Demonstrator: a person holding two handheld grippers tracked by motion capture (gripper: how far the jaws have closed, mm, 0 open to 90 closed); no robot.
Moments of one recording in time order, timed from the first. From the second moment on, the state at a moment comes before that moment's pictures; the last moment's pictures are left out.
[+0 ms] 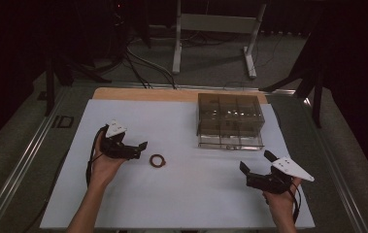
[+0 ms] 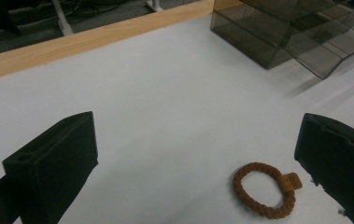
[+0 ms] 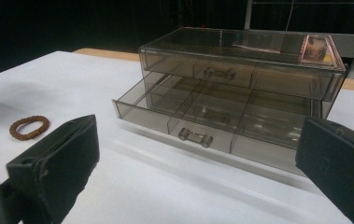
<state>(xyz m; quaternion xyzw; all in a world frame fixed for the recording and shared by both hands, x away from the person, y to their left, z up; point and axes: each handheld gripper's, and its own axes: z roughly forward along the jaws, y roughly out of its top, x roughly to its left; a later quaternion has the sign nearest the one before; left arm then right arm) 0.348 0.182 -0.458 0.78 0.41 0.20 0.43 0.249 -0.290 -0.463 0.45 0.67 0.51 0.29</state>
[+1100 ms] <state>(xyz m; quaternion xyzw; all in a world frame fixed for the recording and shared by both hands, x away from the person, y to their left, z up) 0.361 0.167 -0.464 0.80 0.40 0.18 0.41 0.249 -0.290 -0.463 0.45 0.67 0.51 0.29</state>
